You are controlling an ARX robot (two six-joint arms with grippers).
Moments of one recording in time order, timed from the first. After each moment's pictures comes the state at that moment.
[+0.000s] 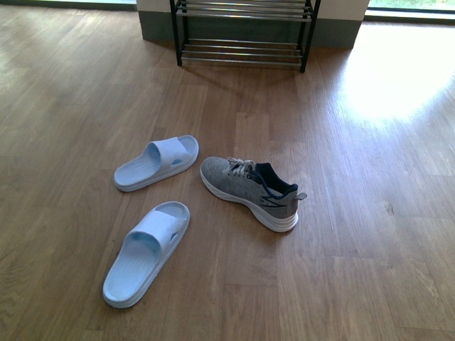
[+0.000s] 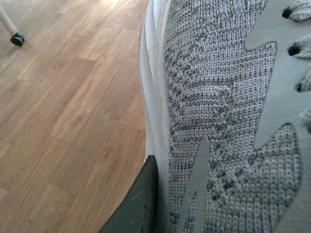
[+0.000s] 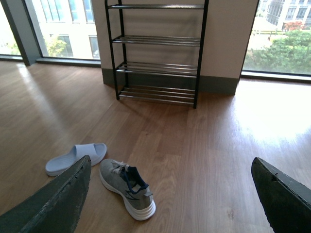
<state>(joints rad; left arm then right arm) -0.19 0.83 0.14 0.13 -0.51 -0.13 0.00 0.00 0.02 0.00 0.00 -0.01</state>
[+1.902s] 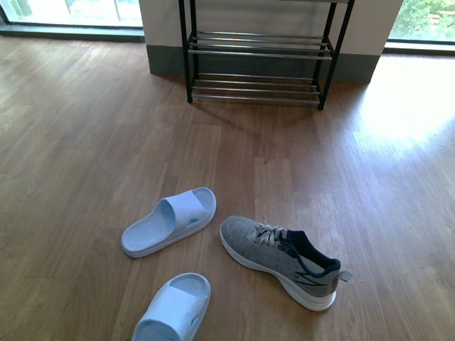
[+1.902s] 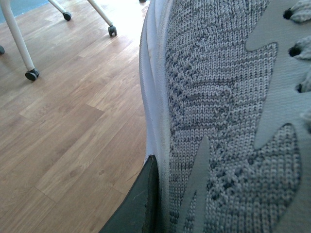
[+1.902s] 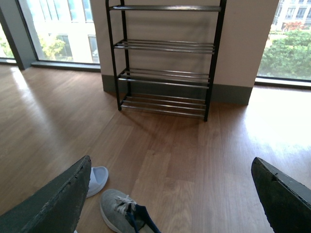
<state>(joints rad) -0.41 0.44 0.05 -0.03 -0.81 -0.27 0.00 0.00 0.02 0.00 0.00 -0.01</state>
